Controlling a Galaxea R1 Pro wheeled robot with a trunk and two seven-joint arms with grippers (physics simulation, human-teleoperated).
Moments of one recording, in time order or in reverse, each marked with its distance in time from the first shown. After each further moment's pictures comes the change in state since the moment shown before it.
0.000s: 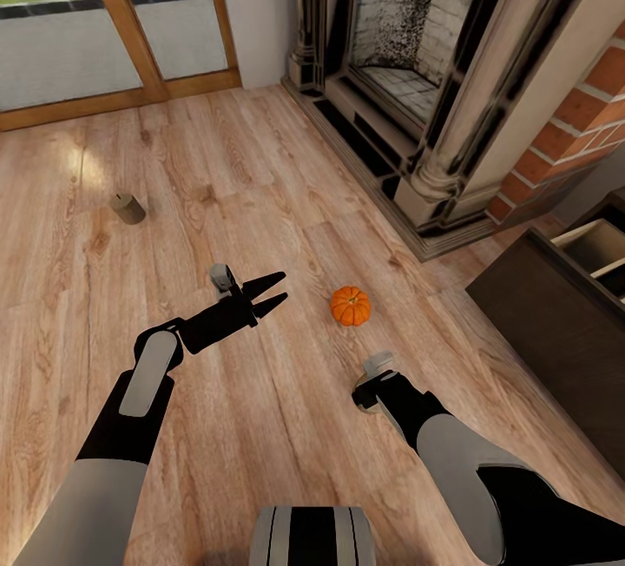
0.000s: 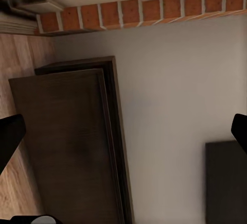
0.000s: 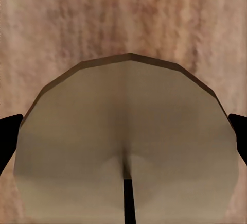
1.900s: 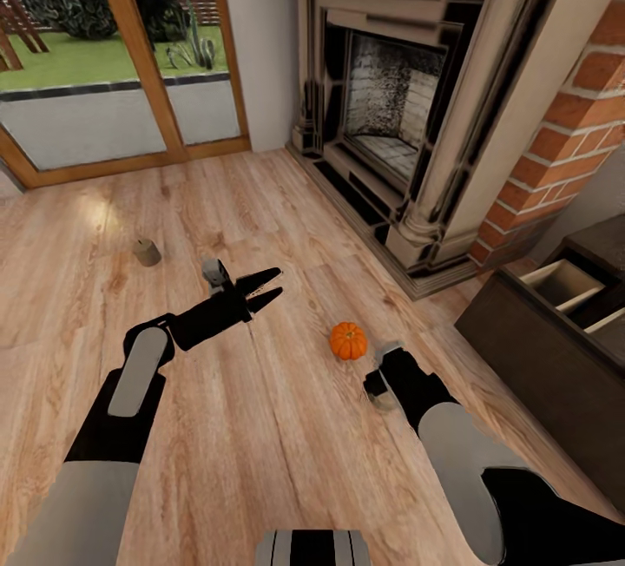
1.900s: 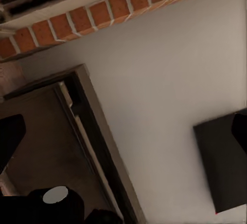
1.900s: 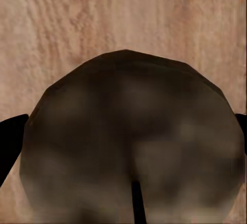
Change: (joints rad) left arm 0.001 0.023 0.003 -0.061 0.001 0.015 0.000; right arm -0.001 0.000 0.001 -0.198 -0.009 0.342 0.019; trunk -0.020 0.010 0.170
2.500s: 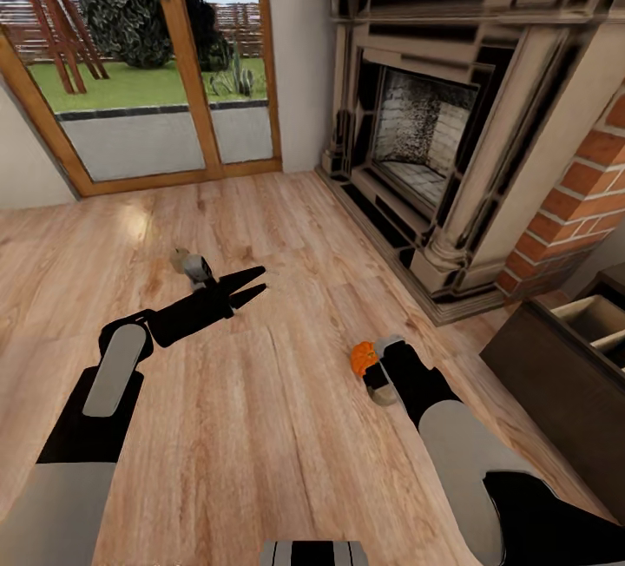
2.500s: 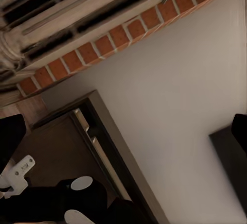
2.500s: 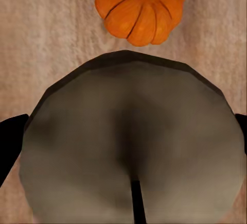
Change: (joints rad) left arm 0.000 0.078 0.006 -0.051 0.001 0.004 0.000; right arm 0.006 0.003 -0.001 -0.075 0.001 0.053 0.037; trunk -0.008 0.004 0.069
